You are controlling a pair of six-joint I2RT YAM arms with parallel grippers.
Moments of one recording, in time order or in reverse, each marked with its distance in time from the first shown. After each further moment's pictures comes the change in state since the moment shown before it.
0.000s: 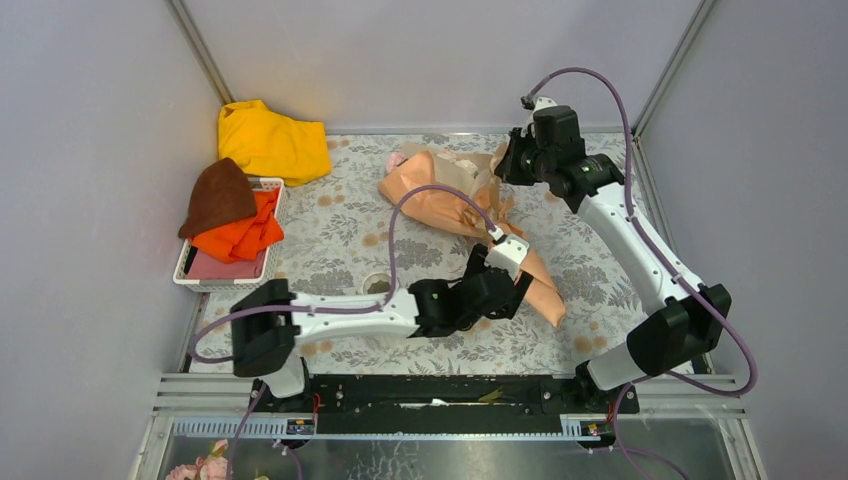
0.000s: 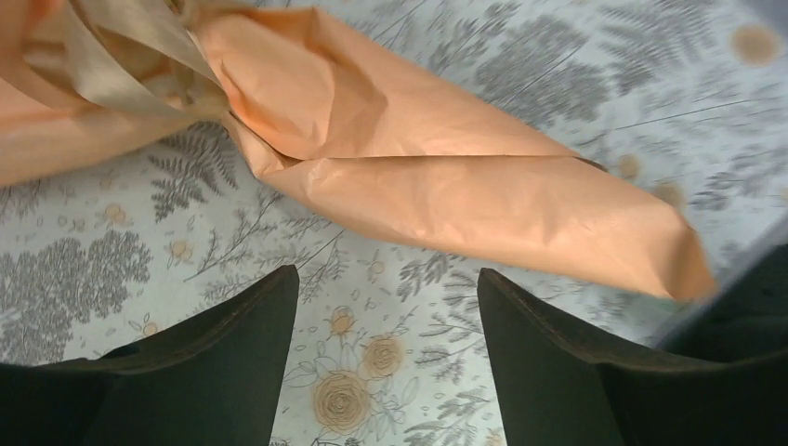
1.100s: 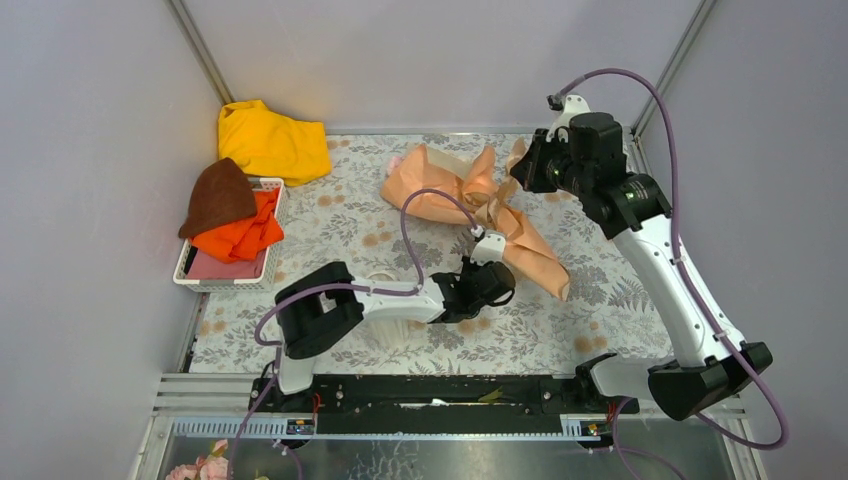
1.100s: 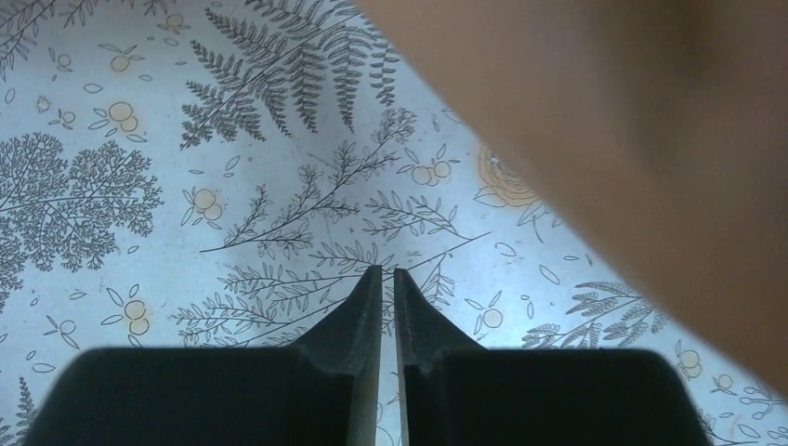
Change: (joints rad) left arm 0.123 0.294 -0.015 0.036 -0.101 -0.220; right arm 0.000 -0.214 -0.005 -0.090 -0.027 -0.053
